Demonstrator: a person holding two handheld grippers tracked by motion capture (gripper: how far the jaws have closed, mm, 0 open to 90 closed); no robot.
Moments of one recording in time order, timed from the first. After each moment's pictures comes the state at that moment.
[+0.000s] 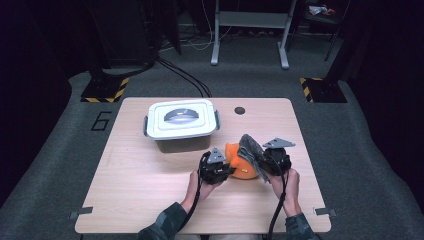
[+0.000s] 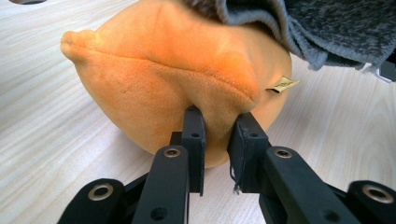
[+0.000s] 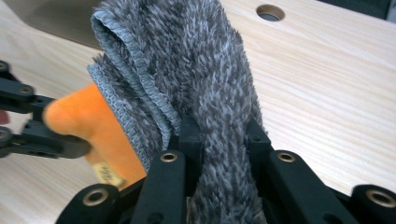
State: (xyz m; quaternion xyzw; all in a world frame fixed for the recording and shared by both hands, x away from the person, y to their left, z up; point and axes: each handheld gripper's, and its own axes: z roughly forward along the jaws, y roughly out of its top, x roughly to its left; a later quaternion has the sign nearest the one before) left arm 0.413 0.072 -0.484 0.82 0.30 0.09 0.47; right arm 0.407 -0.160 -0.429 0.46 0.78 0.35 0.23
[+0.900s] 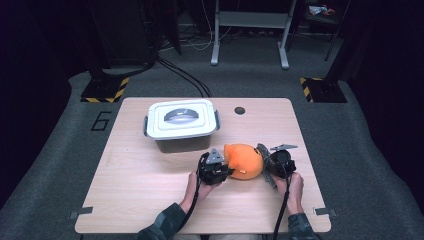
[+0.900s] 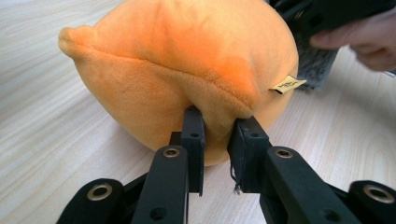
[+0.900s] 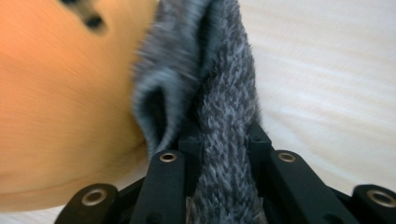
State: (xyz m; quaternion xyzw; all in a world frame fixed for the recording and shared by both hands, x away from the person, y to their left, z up) left arm 0.413 0.075 -0.489 0.83 0.30 0.09 0.47; right arm 0.436 -0.191 -0.494 0.55 0.77 0.28 0.19
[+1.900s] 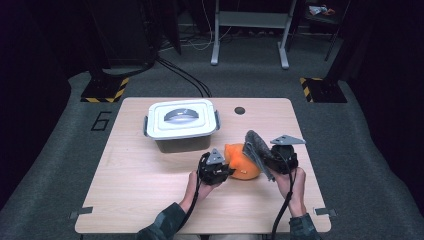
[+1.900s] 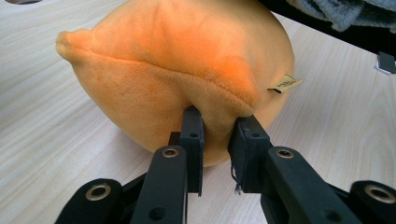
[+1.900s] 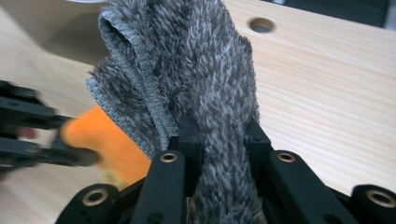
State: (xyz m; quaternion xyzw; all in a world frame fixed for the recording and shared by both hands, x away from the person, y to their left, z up) left arm 0.412 0.073 -0.486 0.83 0.28 0.09 0.47; right arm 0.399 -0.163 -0.404 0.46 0.77 0.37 0.22
